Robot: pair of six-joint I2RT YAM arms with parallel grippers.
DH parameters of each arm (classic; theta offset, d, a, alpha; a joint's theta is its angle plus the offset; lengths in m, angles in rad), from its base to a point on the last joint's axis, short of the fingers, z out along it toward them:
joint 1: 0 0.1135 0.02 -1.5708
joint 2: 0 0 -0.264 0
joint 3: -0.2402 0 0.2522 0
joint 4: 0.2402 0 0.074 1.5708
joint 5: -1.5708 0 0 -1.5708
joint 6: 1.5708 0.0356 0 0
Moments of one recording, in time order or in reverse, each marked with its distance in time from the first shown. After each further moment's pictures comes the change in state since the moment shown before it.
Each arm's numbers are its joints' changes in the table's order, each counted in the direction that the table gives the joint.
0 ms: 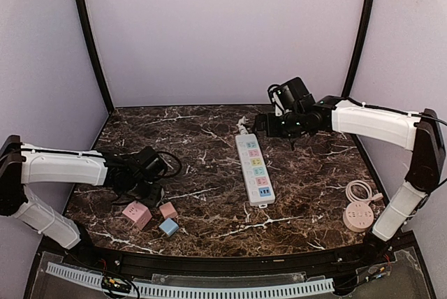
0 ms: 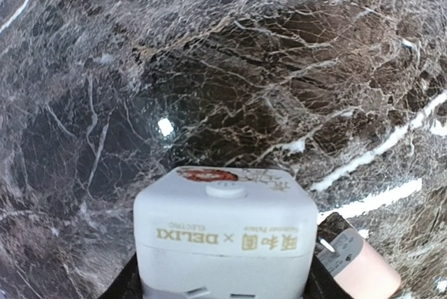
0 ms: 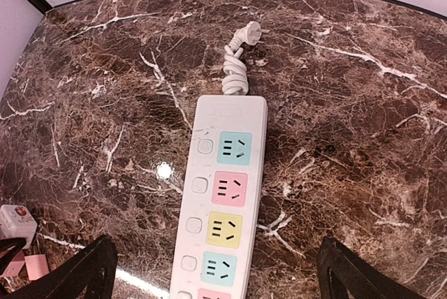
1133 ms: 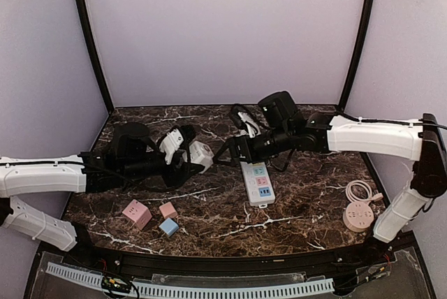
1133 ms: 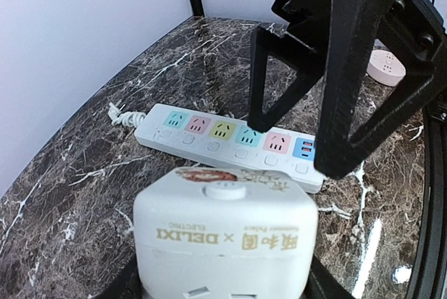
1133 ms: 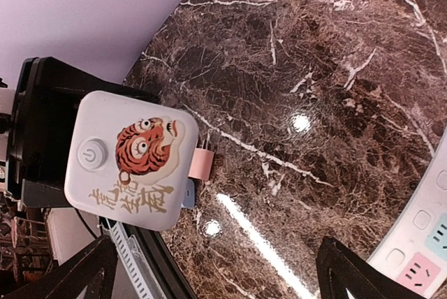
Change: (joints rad) left arm -0.095 -0.206 0.011 -0.684 -0.380 0.686; right arm 0.200 -0.048 0.087 -0.169 0.522 0.032
